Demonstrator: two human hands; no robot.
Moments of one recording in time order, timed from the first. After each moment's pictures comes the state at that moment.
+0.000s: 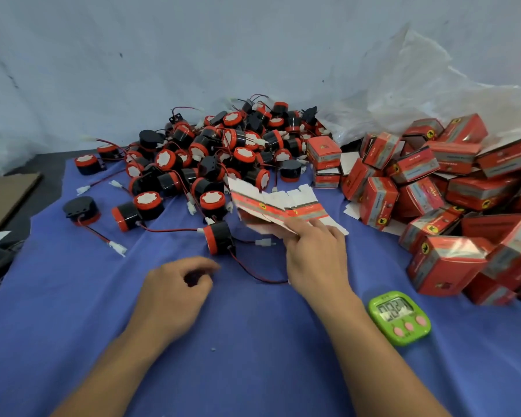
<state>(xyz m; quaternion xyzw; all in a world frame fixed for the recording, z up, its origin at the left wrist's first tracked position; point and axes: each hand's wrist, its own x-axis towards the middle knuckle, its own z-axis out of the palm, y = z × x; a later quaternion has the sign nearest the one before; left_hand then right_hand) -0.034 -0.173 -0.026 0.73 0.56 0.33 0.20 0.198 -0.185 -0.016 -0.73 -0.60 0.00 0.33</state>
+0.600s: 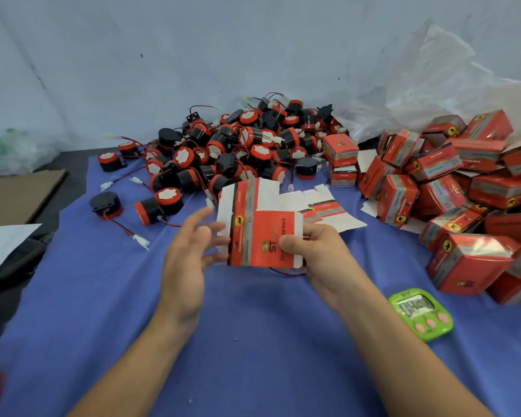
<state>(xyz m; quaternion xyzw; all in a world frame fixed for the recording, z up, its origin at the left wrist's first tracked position) -0.020 -0.179 -0.003 0.52 0.43 0.57 0.47 0.182 -0.189 -0.009 -0.48 -0.43 0.53 0.55</state>
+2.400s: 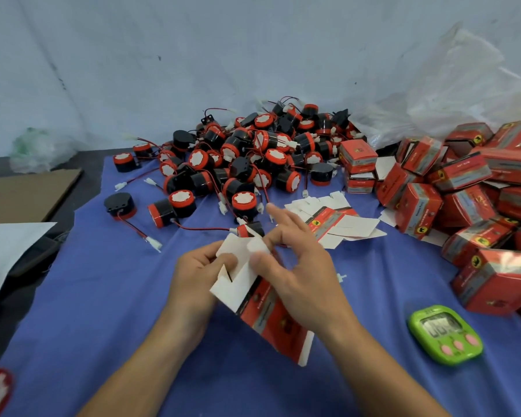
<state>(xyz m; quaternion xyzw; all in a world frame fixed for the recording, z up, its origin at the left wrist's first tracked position) -0.028 -0.185 0.005 0.52 0.47 0.49 0.52 0.134 -0.210 0.007 -0.51 -0.63 0.28 0.51</state>
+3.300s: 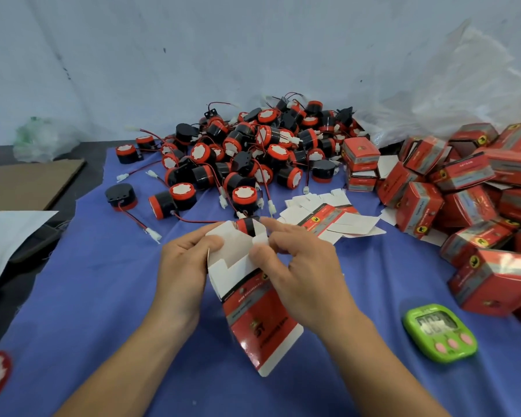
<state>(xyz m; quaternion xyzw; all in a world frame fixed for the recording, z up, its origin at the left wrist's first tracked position) -0.032 -0.180 0.001 0.46 0.47 0.57 0.50 0.139 -0.210 0.004 -0.54 -0.69 0.18 0.45</state>
